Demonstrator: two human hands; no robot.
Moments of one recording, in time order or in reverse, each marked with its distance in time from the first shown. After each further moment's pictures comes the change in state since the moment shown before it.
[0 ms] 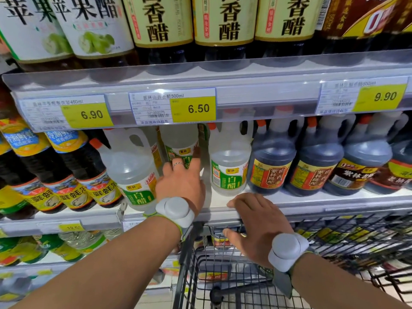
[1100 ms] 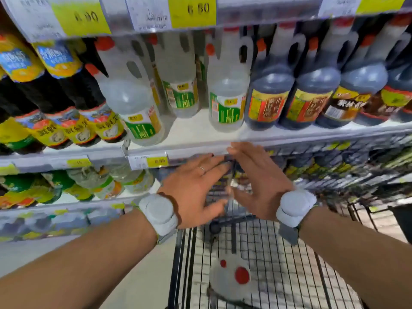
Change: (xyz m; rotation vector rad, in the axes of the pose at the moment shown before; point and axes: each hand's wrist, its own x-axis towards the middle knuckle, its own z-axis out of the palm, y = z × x) left_hand -0.126 -0.039 0.014 -0.296 -0.182 0.698; right_hand -0.061 -0.005 0.025 0.184 0.115 -0.176
